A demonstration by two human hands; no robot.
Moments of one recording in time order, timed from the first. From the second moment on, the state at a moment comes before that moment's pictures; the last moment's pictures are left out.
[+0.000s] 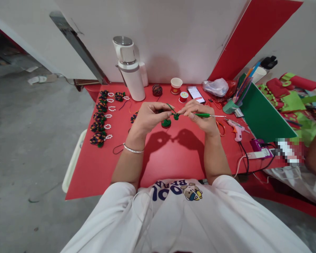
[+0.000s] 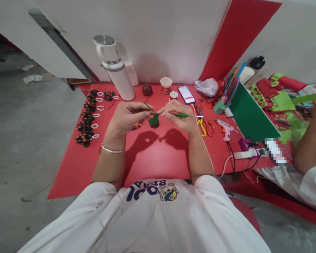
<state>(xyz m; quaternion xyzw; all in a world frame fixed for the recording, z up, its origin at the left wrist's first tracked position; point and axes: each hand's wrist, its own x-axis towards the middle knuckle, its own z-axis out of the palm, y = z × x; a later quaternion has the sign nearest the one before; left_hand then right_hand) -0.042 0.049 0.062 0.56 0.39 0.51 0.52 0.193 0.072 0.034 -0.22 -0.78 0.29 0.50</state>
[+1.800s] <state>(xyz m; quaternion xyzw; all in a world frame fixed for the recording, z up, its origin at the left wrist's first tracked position) -0.032 0.053 0.056 0.43 0.31 0.53 0.65 0.164 0.059 0.031 -0.19 -0.73 0.28 0.59</state>
